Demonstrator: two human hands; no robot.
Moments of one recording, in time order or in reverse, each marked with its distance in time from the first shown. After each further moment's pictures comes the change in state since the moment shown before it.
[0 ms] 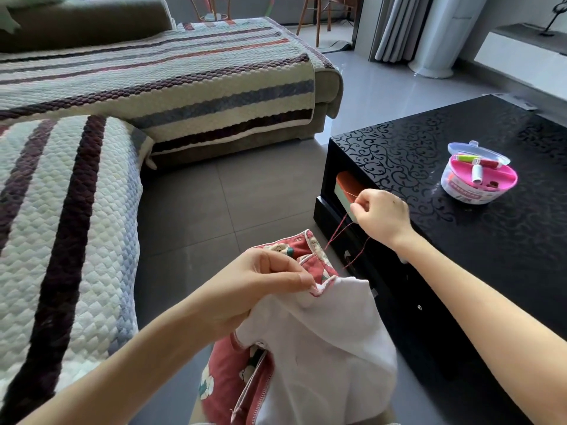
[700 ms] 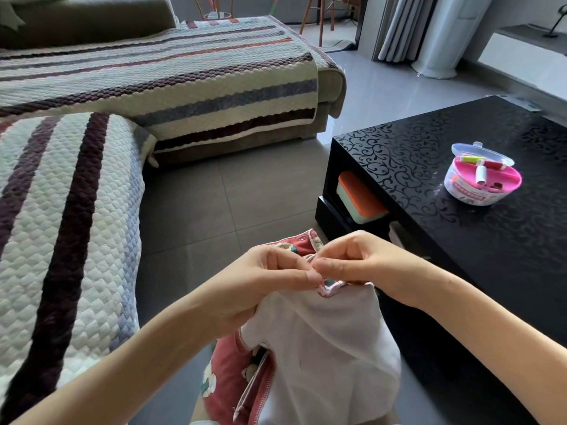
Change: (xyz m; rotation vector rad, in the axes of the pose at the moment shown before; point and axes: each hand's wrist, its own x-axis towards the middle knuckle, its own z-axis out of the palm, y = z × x) left_hand 0.001 0.001 0.000 -0.054 -0.058 0.002; right_hand -0.088 -0.059 -0.054 0.825 -0.839 -0.235
